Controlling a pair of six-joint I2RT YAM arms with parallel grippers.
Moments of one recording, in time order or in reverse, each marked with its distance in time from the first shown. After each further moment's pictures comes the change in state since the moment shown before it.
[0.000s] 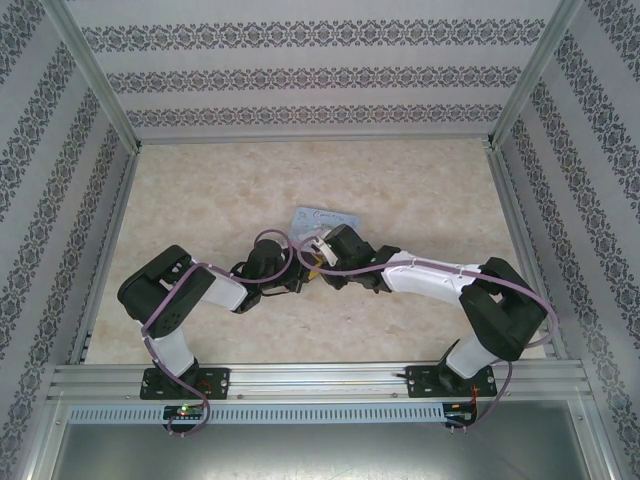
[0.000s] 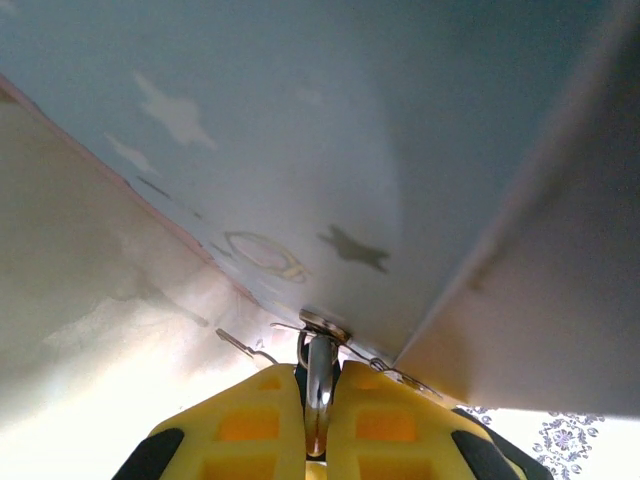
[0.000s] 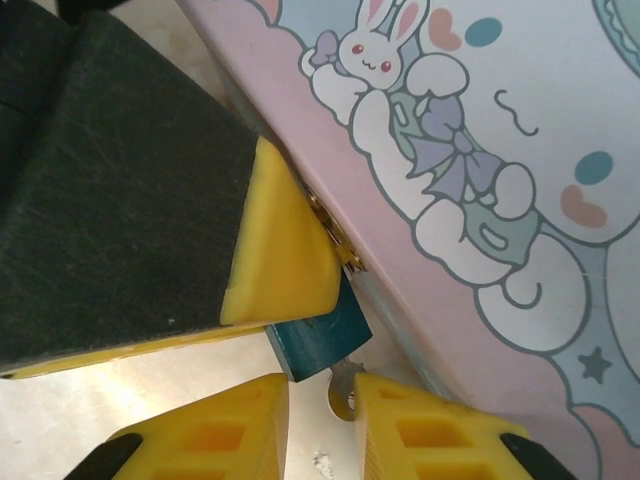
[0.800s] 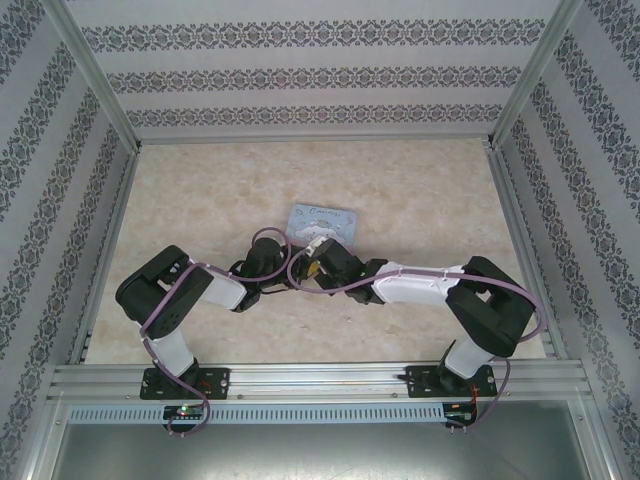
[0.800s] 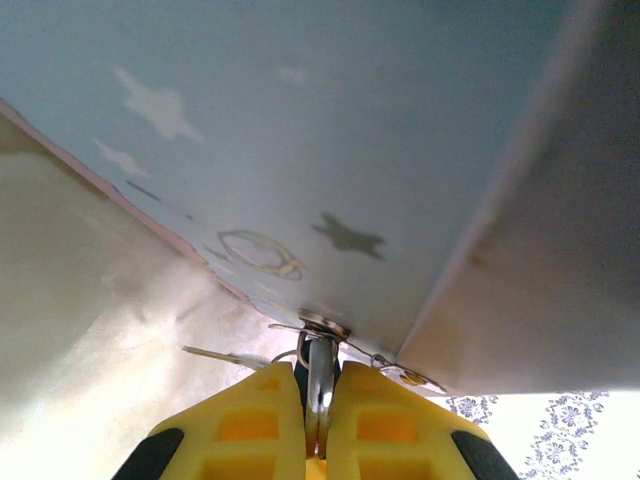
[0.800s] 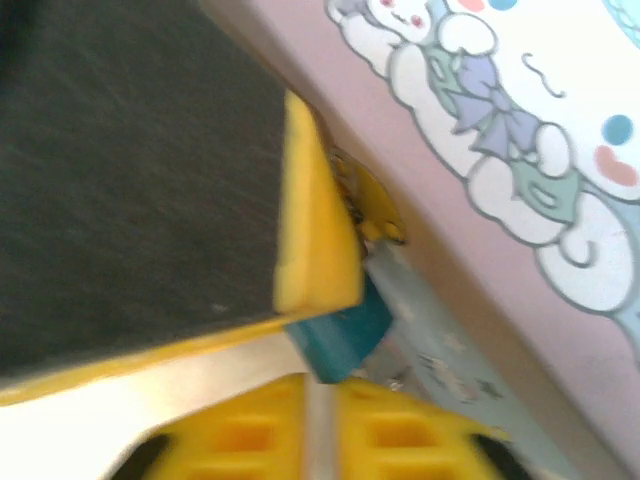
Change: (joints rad) left arm 0.008 -0.010 0.005 0.001 -0.026 0.002; right arm 0.083 0.033 -0.045 0.127 0.169 0.020
